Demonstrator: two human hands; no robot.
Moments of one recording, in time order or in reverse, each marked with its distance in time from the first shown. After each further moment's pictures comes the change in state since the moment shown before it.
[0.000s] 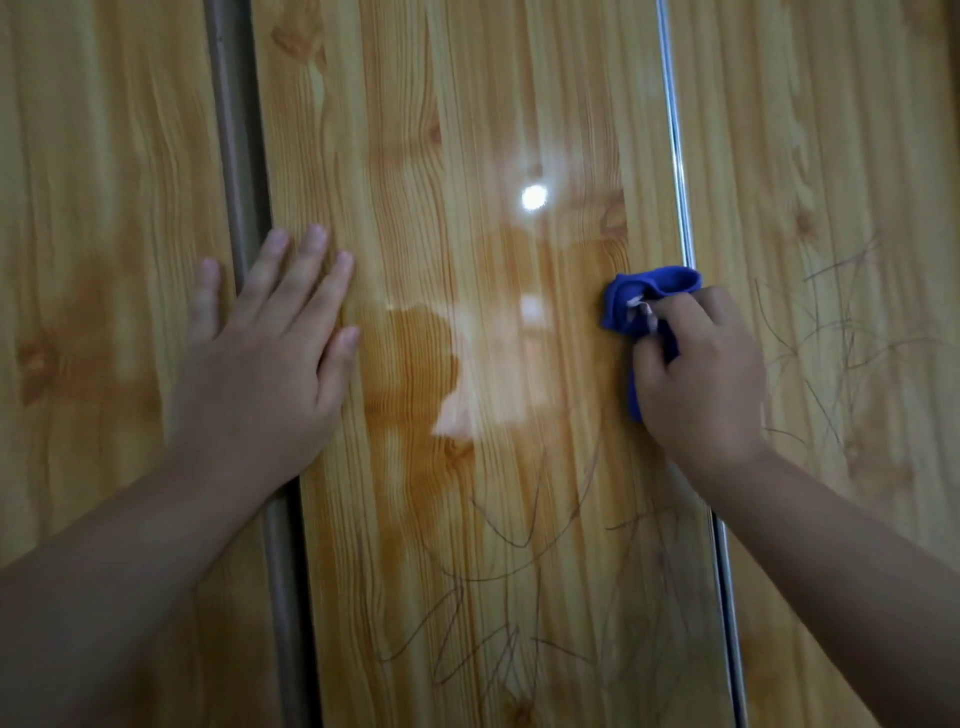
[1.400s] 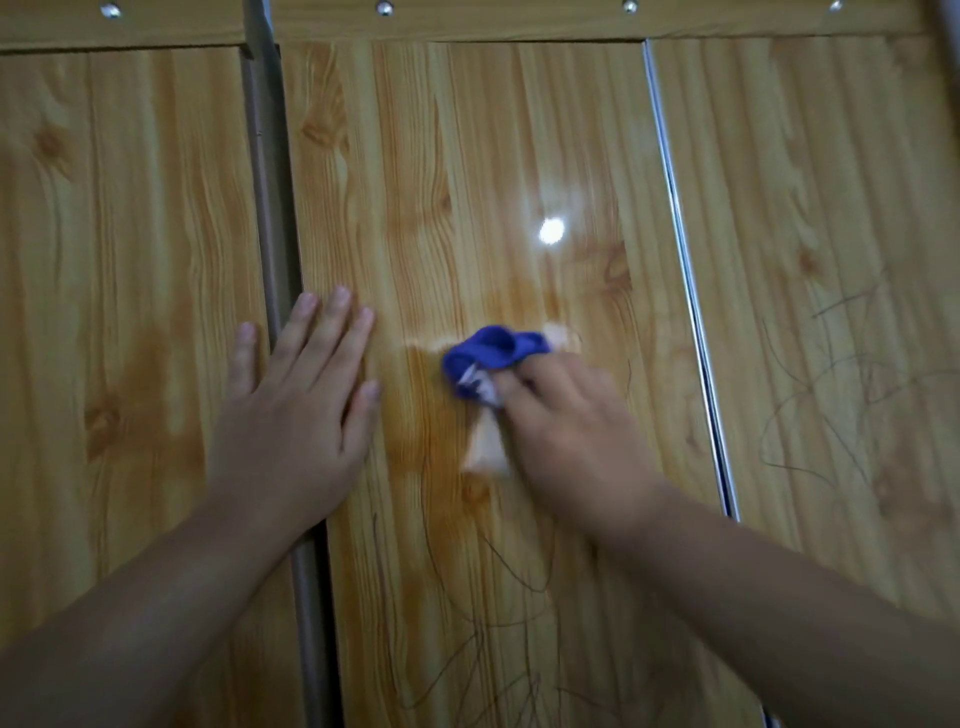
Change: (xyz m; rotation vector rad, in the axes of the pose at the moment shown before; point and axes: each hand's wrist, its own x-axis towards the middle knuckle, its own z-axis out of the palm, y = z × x) left_hand 0.004 -0.003 0.000 0.013 -0.045 -0.025; right_hand -0.009 -0.071 0.033 -0.083 -0.114 -0.502
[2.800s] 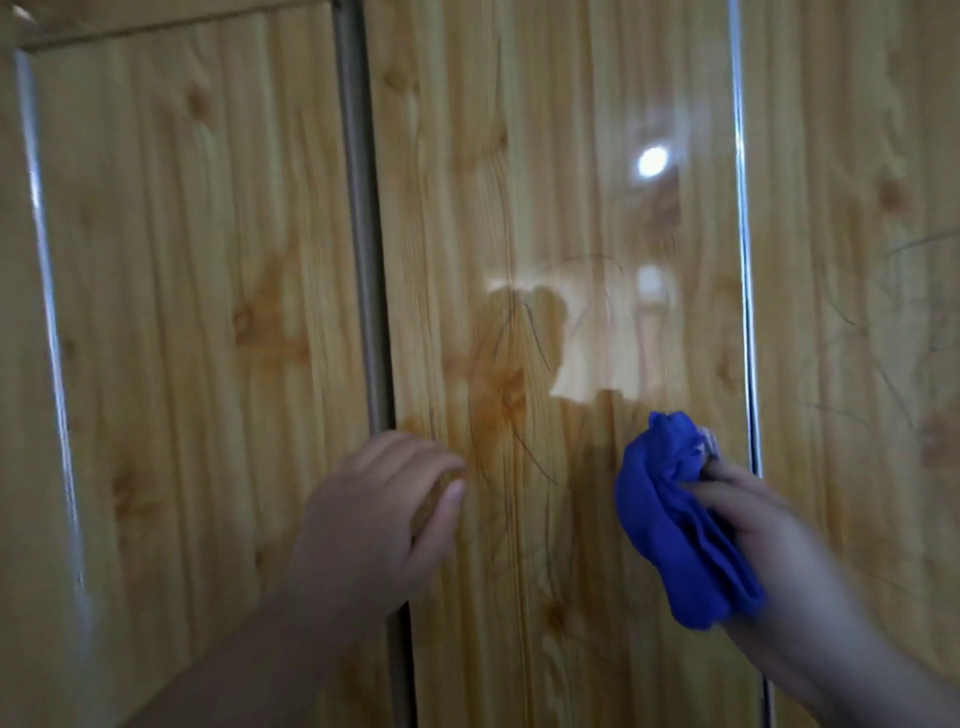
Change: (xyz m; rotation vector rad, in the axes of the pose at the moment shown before) left_hand -0.128 0.065 -0.081 -0.260 -0.205 0.068; right_hand -0.110 -0.016 -0.121 1.717 -0.209 1.487
